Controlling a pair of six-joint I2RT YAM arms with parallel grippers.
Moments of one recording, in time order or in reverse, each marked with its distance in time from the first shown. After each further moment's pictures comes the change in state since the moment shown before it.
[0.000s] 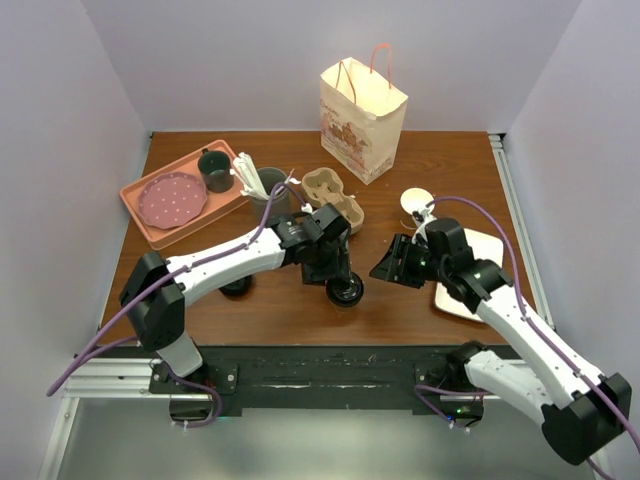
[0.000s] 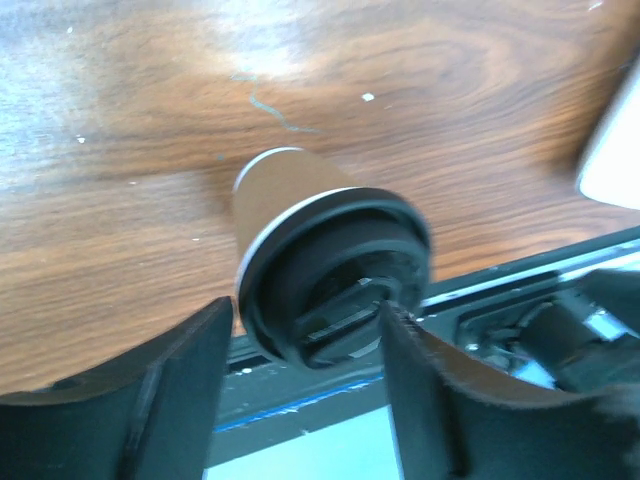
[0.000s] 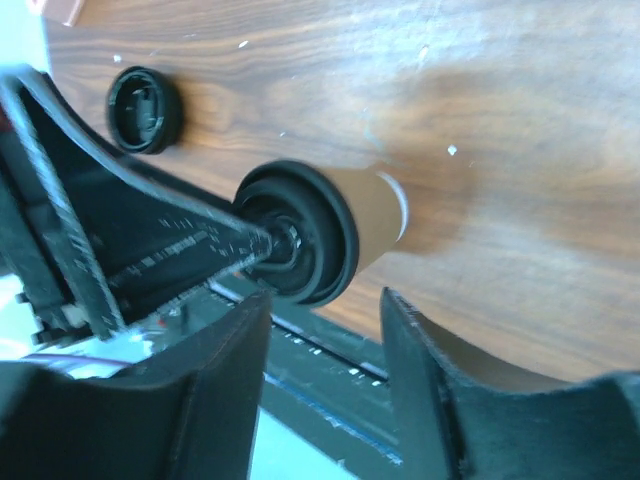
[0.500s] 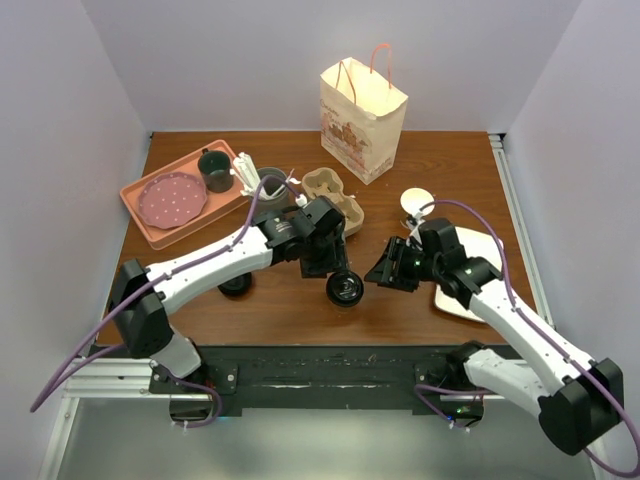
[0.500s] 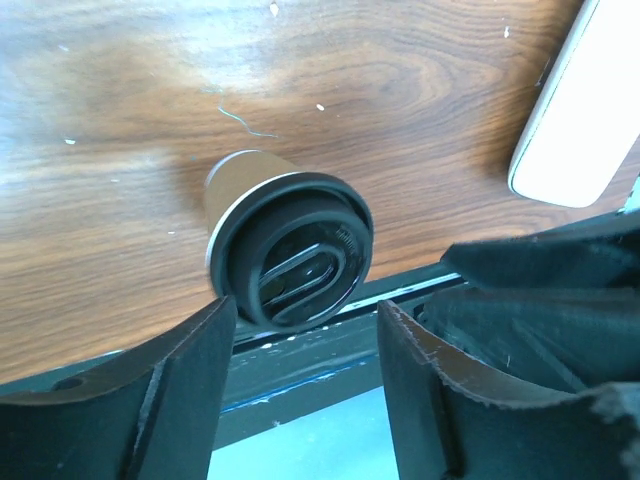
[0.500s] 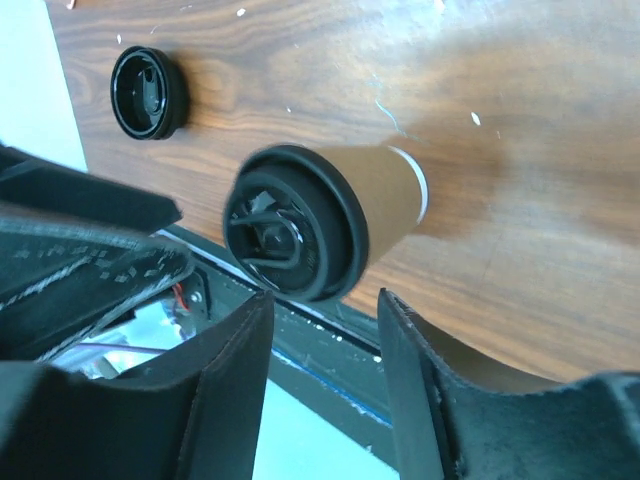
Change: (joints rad) left arm 0.006 -0.064 0.049 -0.028 -0.013 -0.024; right arm 0.000 0.030 -0.053 0.045 -0.072 0.092
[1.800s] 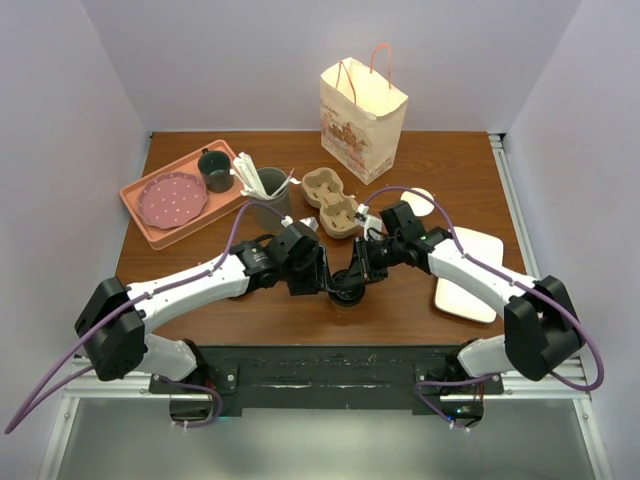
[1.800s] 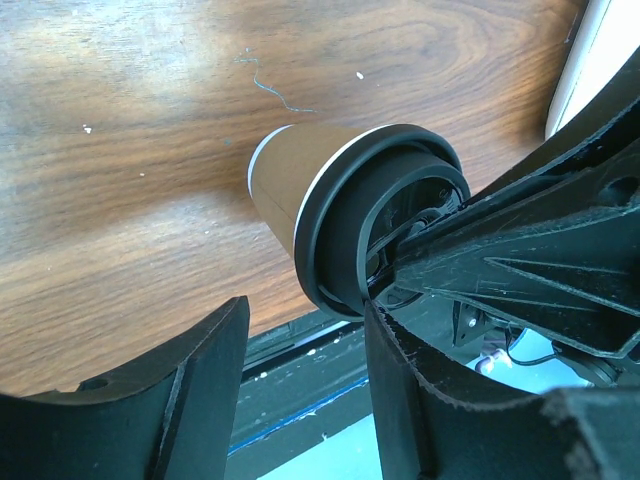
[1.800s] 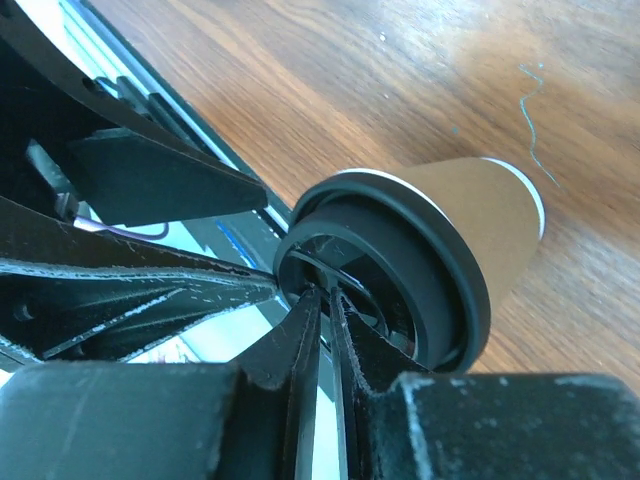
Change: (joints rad) left arm 0.025 -0.197 -0.401 0.304 0.060 0.058; right arm 0.070 0.443 0.175 0.080 -0.315 -0.299
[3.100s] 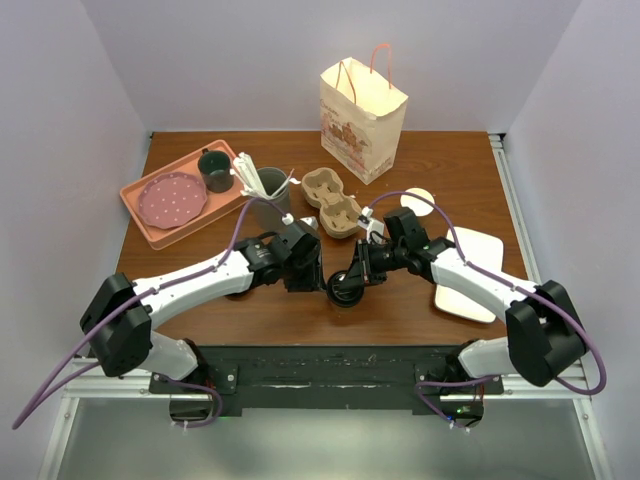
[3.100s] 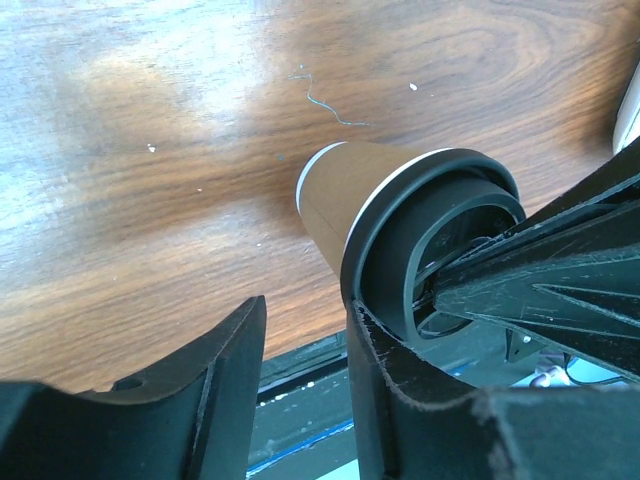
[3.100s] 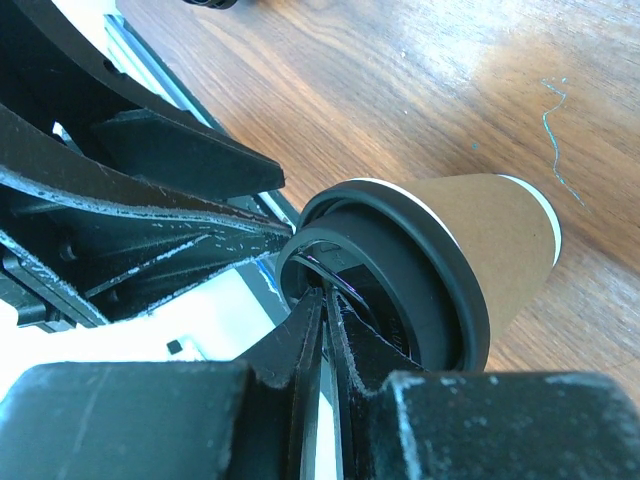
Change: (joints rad) left arm 0.014 0.034 0.024 -0.053 -0.048 0.086; right arm -0.001 -0.031 -0.107 0.171 -0.030 0.085
